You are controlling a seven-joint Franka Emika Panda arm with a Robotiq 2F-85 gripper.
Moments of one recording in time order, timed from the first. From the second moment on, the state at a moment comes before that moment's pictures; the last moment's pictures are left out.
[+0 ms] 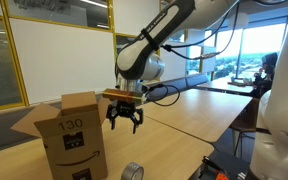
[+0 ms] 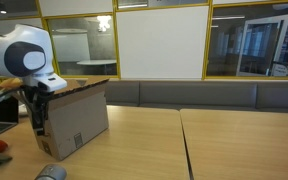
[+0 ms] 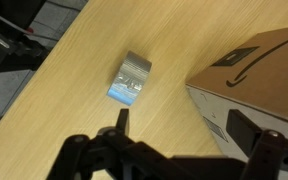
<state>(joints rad) 0.20 -0.09 0.21 -2.43 0.25 2.40 1.11</state>
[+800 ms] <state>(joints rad) 0.20 0.09 0.21 -2.51 0.50 2.62 1.11</state>
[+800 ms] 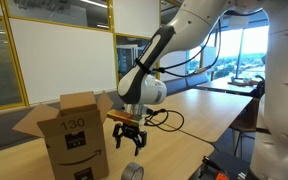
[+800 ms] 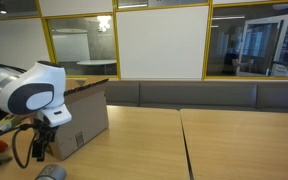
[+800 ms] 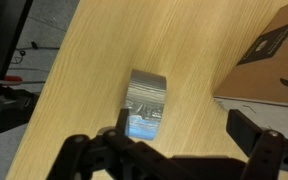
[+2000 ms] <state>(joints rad) 0.21 0.28 0.23 -2.50 0.68 2.76 1.06</state>
